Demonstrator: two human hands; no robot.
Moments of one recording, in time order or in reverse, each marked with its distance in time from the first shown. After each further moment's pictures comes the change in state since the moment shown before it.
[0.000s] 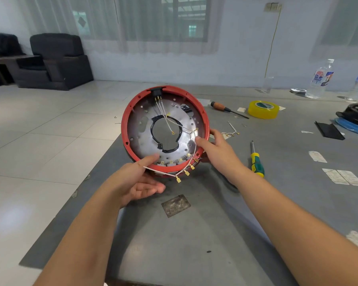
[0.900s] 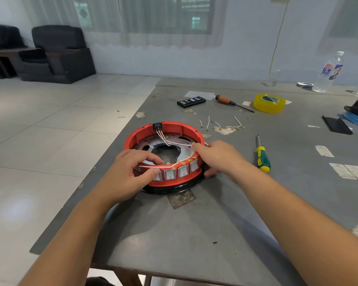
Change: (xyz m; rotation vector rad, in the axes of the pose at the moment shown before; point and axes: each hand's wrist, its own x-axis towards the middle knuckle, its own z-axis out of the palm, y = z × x) left_hand -0.019 -0.022 -0.032 0.800 0.133 0.794; right_hand -0.007 -0.007 0.014 -0.580 -0.082 0.242
